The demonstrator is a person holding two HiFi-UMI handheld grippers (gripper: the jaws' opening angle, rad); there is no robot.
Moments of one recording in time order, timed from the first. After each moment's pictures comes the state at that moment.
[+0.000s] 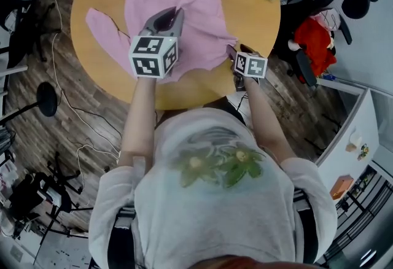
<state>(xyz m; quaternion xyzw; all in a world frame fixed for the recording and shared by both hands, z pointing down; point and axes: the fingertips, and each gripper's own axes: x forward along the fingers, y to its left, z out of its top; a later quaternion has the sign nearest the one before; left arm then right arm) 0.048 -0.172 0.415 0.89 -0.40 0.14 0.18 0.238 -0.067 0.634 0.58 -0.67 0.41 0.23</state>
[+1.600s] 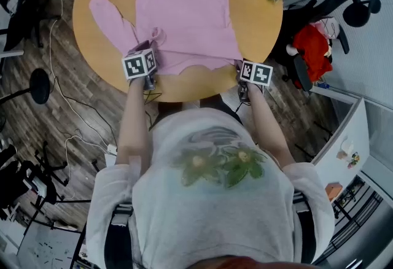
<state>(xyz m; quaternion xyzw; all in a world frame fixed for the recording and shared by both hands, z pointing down) -0.091 -0.095 0.624 0.73 -0.51 0.26 0.38 0.264 0.001 0.653 0.57 -0.62 0.47 0.29</state>
